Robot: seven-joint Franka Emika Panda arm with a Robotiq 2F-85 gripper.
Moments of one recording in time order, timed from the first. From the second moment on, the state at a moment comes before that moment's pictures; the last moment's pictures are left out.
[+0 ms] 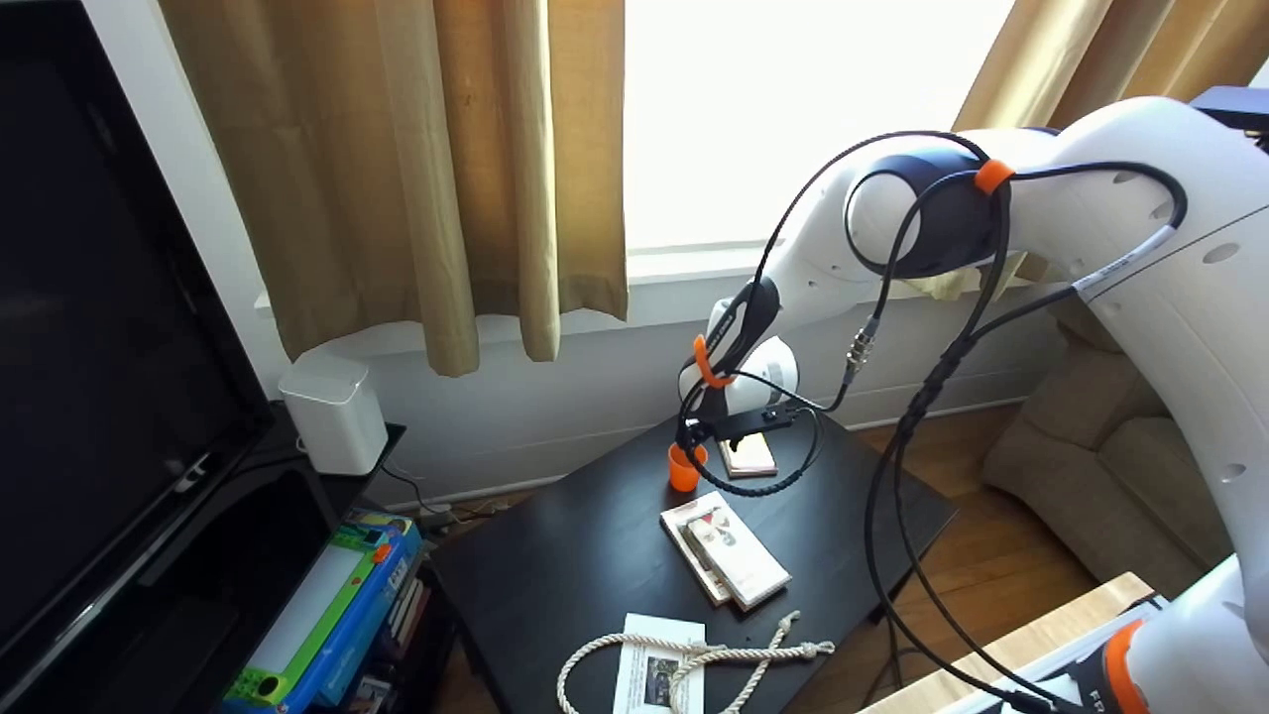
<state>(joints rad) 0.10 1.09 -0.03 -1.73 0.06 2.83 0.05</state>
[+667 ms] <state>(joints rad) 0.10 1.19 -0.04 -1.64 0.07 2.88 0.12</state>
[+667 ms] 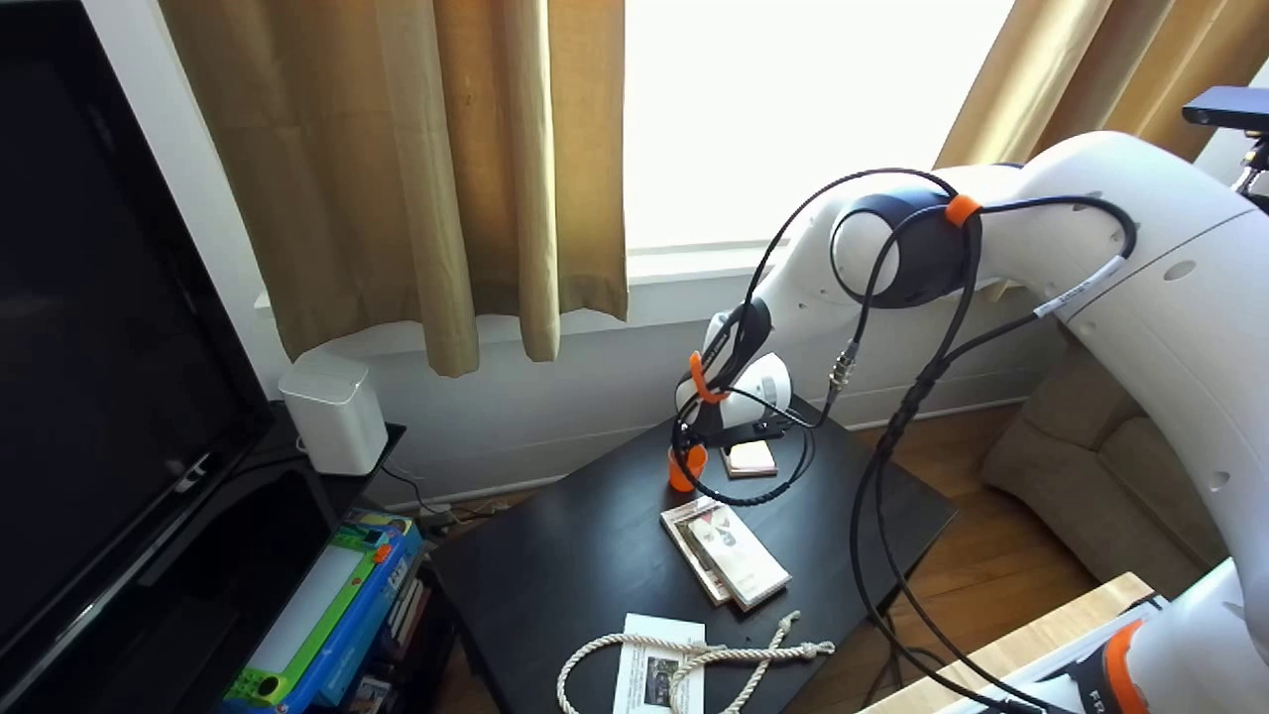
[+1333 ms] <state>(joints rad) 0.09 1.22 -0.04 -1.61 0.07 2.88 0.14</state>
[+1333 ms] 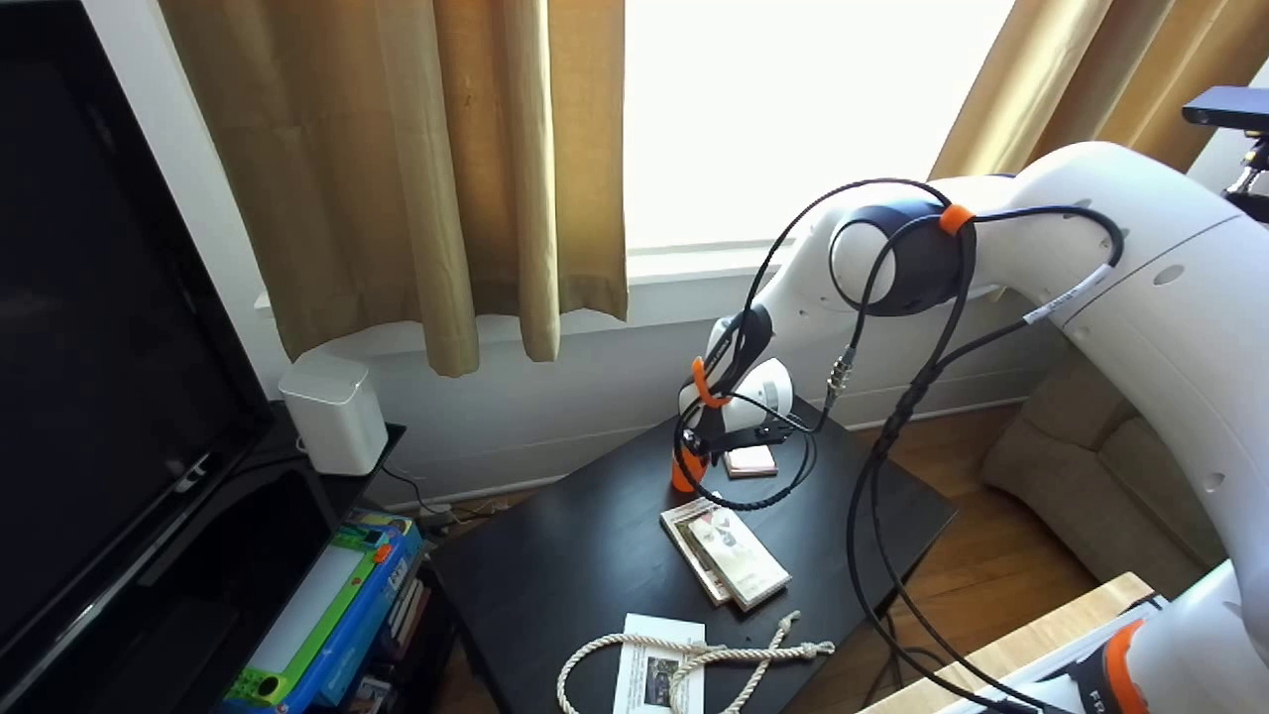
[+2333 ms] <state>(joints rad) 0.07 1.14 -0.08 -1.78 0.07 2.88 0.14</state>
